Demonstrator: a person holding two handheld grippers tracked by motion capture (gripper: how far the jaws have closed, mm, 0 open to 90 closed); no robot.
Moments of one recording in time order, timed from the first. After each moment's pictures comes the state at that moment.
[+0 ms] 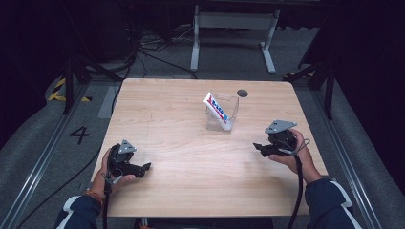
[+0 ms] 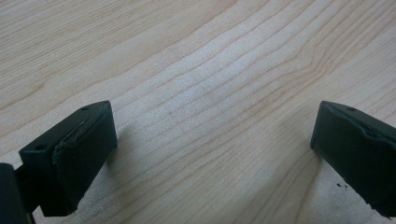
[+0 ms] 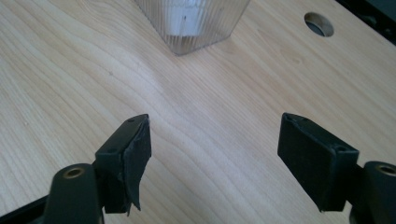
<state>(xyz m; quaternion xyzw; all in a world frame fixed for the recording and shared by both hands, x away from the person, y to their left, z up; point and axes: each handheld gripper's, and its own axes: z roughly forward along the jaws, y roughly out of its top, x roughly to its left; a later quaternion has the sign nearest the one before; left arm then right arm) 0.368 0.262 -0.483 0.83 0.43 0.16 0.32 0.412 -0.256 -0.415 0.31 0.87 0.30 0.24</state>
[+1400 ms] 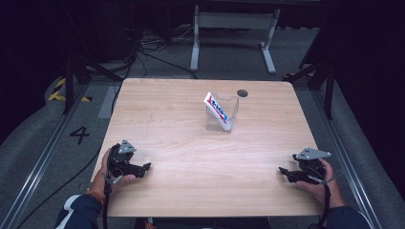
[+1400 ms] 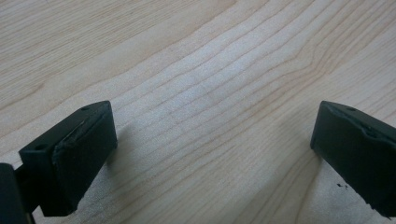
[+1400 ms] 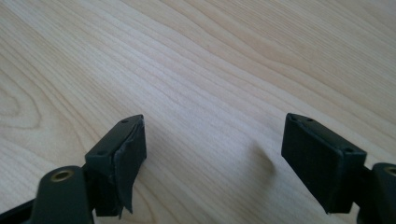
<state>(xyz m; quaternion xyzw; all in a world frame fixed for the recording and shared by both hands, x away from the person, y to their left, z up) 0.368 0.262 -0.483 0.83 0.43 0.16 0.32 0.352 -0.349 -0.475 0.40 0.84 0.31 0.21</state>
